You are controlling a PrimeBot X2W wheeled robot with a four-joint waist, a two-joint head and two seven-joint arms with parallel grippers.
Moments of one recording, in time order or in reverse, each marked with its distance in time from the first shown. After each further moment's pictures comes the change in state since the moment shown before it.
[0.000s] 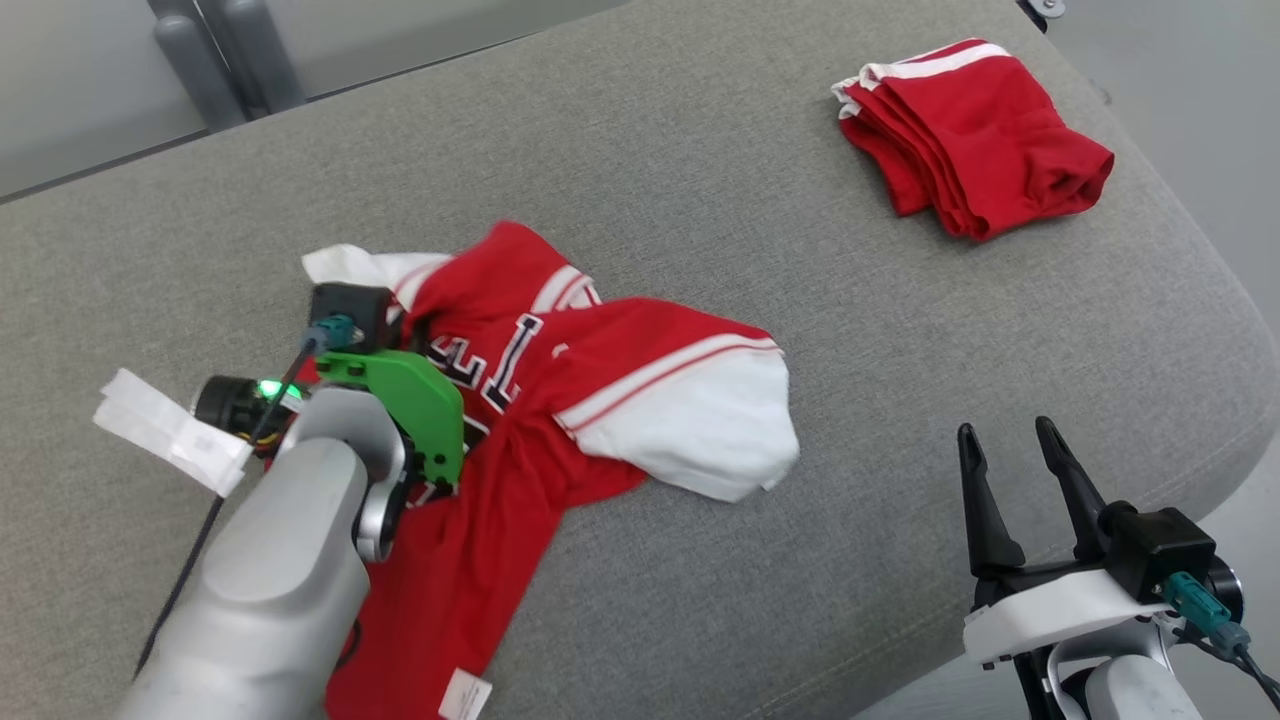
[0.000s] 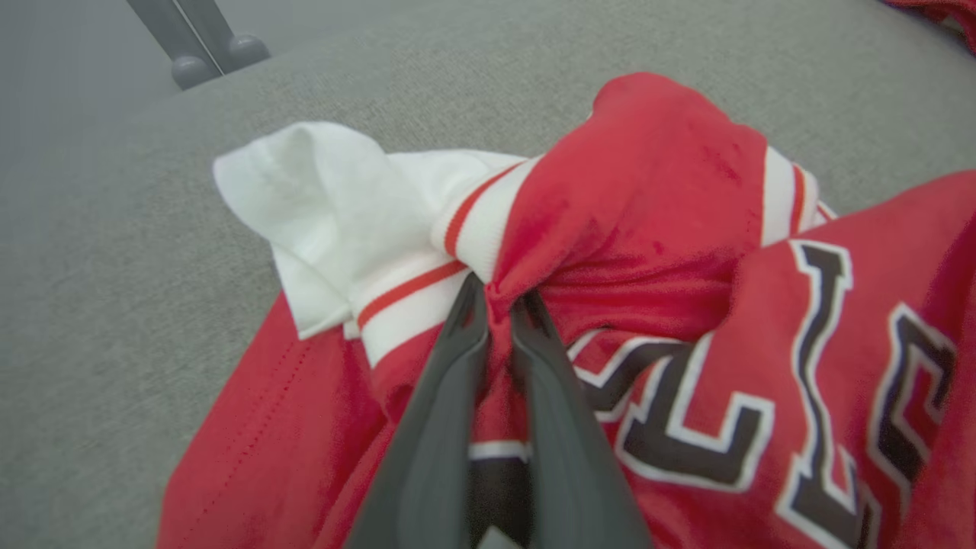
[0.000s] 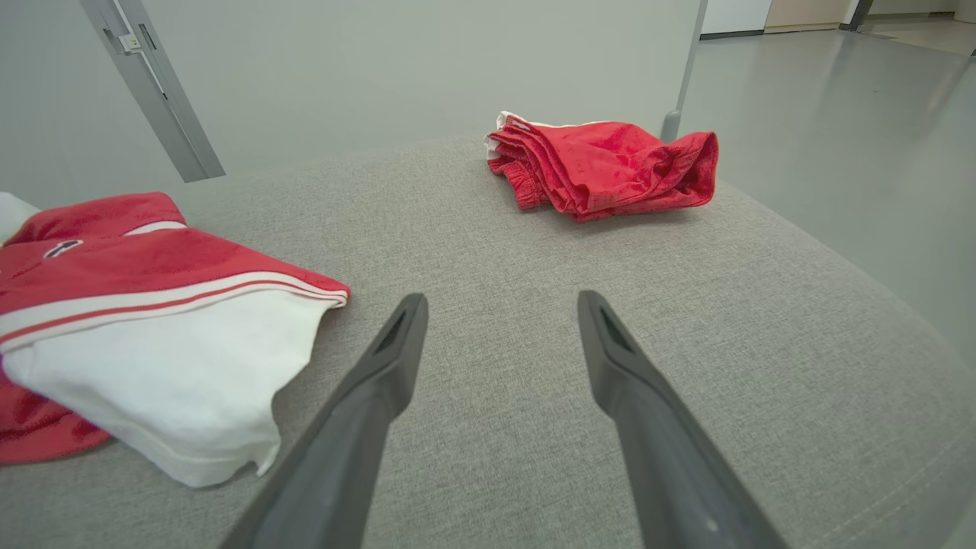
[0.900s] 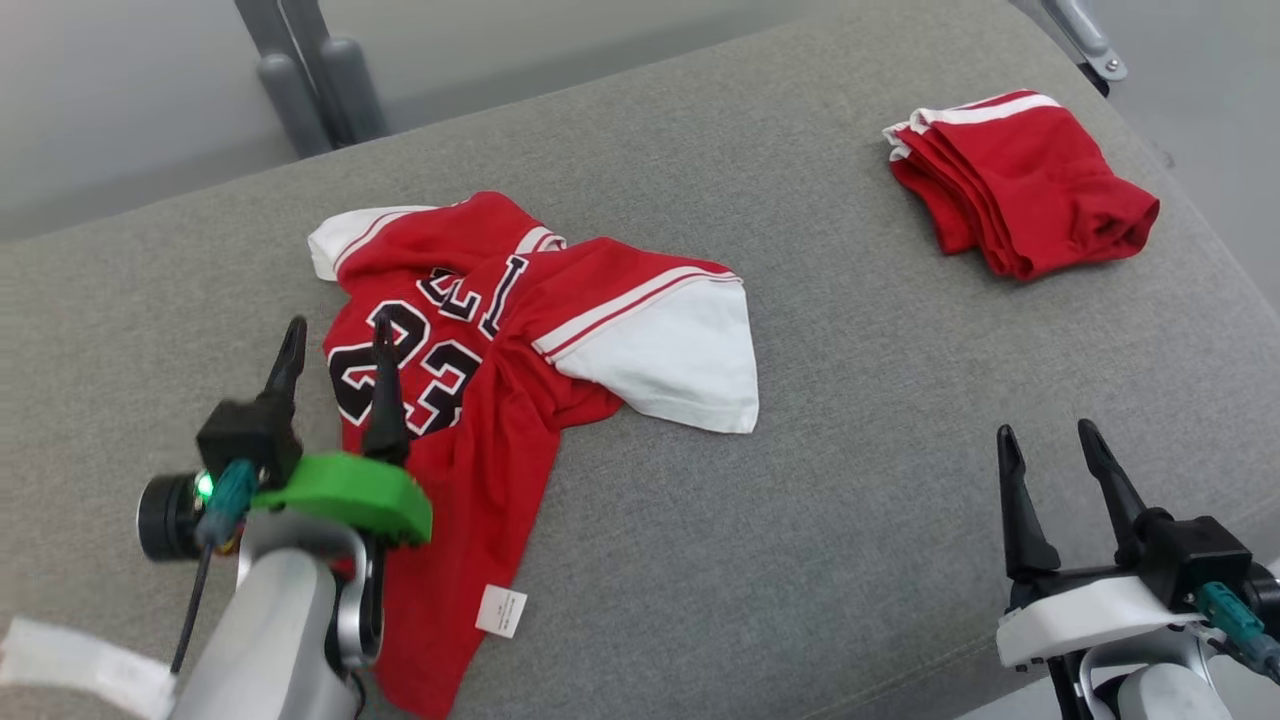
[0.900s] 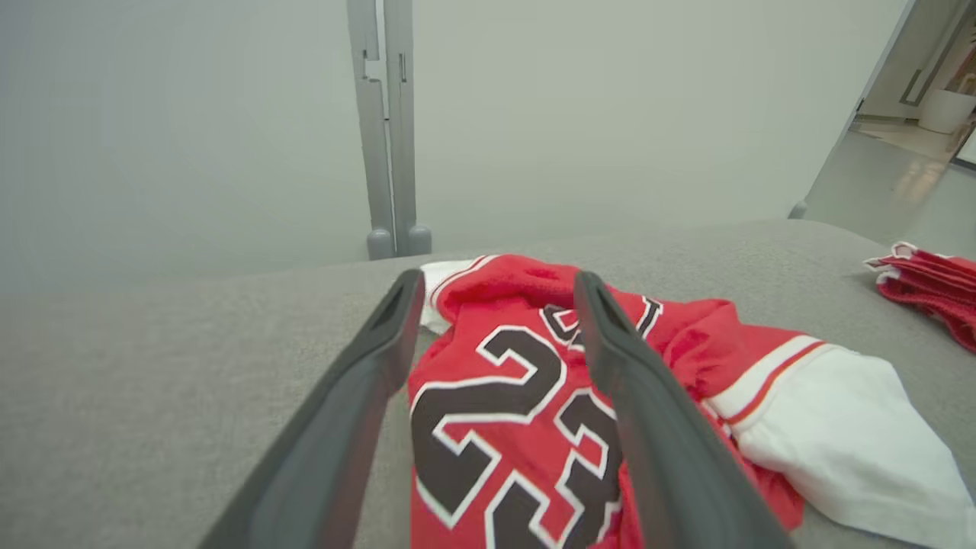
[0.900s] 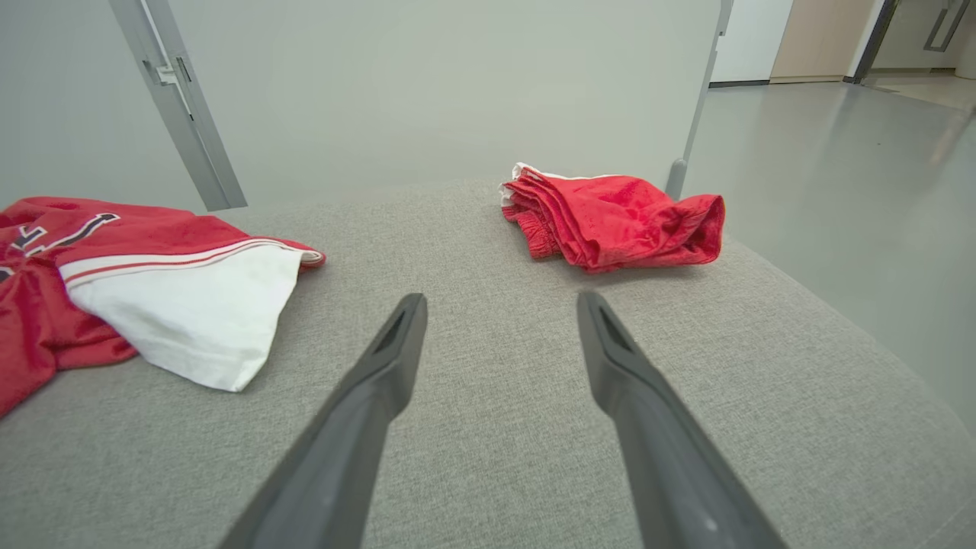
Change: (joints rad) left arm 0.253 -0.020 0.261 -0.271 0.078 0.043 -0.343; right arm 0.021 0.001 -0.056 -0.022 -0.052 0.000 0.000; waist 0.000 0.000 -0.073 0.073
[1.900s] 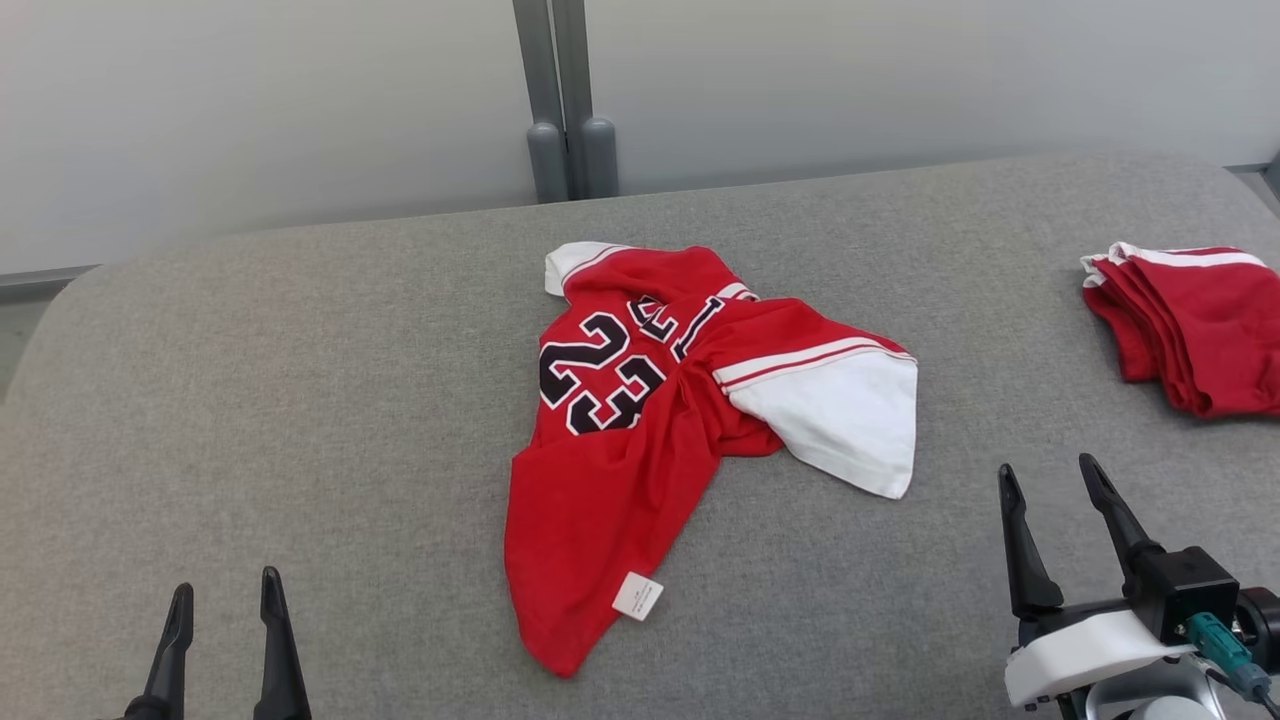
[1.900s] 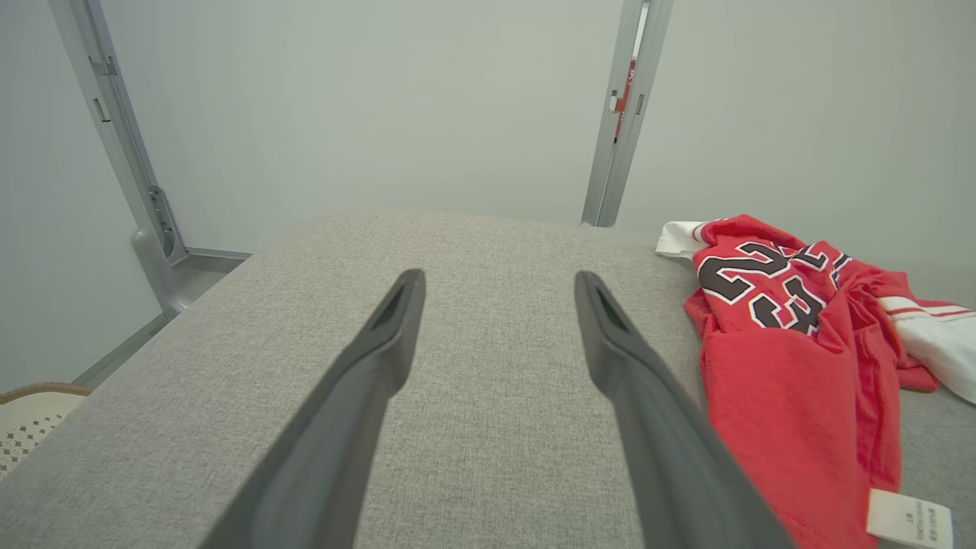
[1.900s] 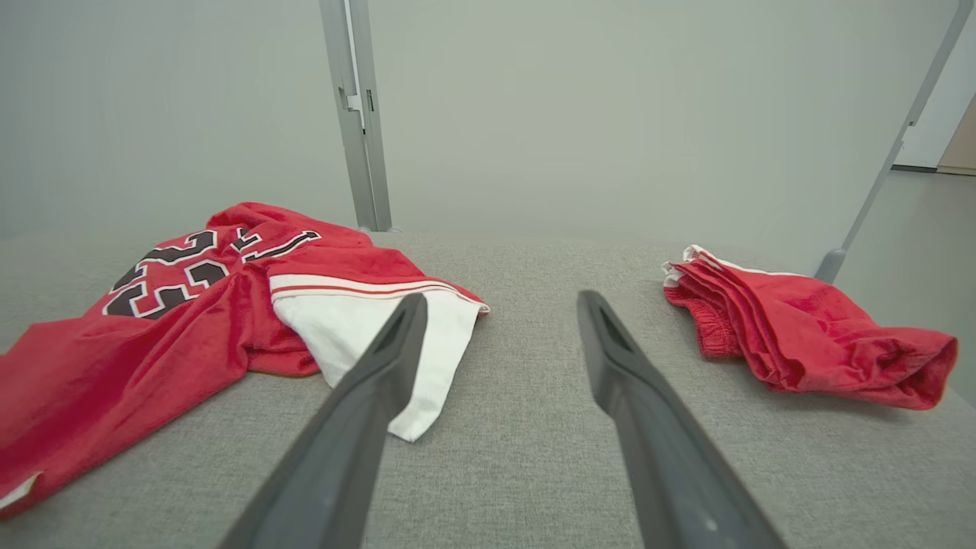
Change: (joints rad) left arm 0.637 -0.134 0.438 -0.448 0.209 -0.220 -0.001; right arm 0.056 -0.029 0.002 -0.008 -0.060 0.000 0.000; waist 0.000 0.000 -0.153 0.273
